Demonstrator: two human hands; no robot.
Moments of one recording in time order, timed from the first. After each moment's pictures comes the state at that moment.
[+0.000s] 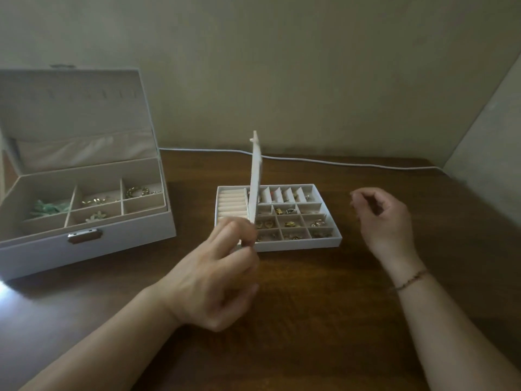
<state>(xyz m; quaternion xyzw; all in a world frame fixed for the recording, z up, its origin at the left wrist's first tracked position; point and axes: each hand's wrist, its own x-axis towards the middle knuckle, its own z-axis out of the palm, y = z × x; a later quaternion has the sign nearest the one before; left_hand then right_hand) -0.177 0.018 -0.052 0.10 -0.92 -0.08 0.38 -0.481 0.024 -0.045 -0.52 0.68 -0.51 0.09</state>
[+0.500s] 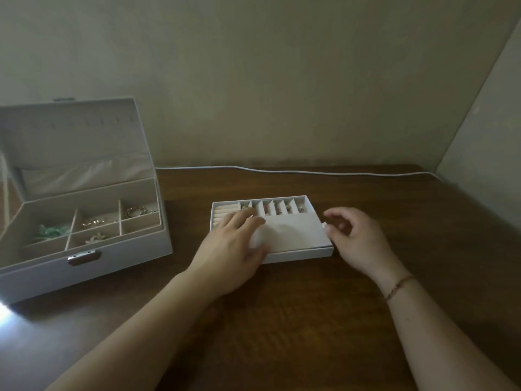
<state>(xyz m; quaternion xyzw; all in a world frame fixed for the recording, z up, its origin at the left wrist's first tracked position) -0.219 -0.025 -0.060 0.43 -0.88 -0.07 0.21 -0.477 0.023 -0.048 -0.58 0.73 -0.34 0.13</state>
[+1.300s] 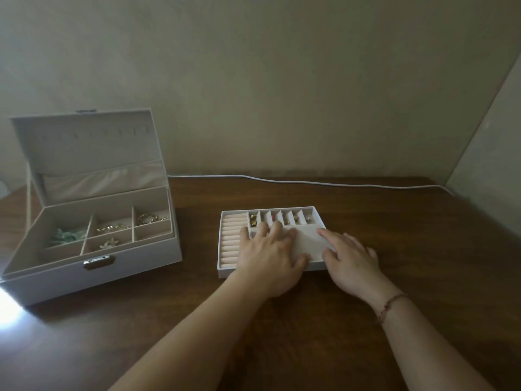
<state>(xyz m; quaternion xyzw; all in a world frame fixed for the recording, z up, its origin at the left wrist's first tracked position) -0.280 -0.029 -0.064 0.49 -0.87 -0.02 0.06 -0.455 0.018 -0.059 -0.61 0.77 -0.14 0.15</state>
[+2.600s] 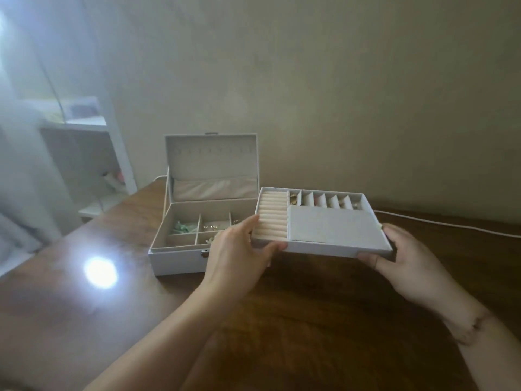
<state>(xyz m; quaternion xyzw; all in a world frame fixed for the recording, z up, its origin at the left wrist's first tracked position) -0.106 0.024 -0.006 0.61 -0.65 -0.09 0.45 -0.384 0.014 0.009 -0.69 0.64 -0.30 0.17</state>
